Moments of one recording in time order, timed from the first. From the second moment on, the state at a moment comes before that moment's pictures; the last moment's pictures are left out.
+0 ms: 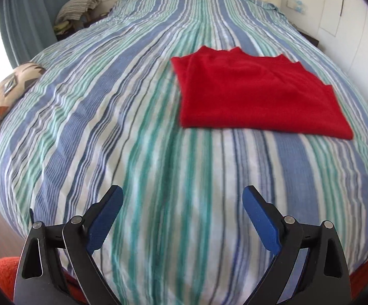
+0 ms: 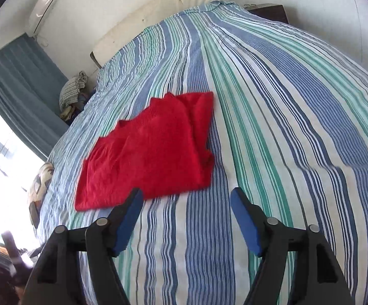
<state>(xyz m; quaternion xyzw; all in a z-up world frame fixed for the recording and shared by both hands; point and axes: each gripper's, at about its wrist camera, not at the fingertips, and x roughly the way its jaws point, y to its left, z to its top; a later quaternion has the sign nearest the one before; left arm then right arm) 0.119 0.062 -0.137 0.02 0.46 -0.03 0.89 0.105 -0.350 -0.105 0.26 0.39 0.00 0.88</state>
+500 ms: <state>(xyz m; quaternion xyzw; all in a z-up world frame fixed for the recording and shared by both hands) 0.138 0.090 -0.173 -0.01 0.49 -0.01 0.87 0.247 -0.364 -0.176 0.33 0.48 0.01 0.81</state>
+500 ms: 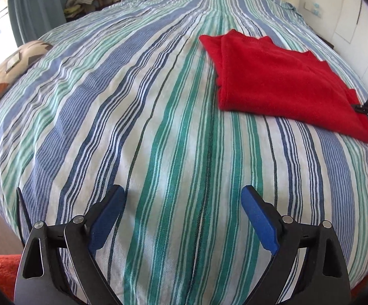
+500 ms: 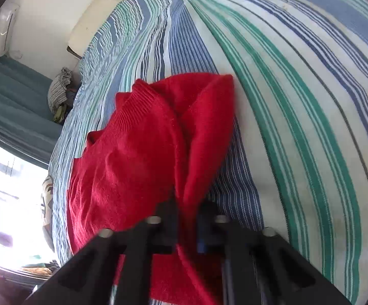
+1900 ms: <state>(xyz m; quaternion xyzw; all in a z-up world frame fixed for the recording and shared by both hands) 0.148 0.114 -0.178 -0.03 0.49 0.02 0.87 0.266 -0.022 -0.174 0.04 0.52 0.22 0.82</state>
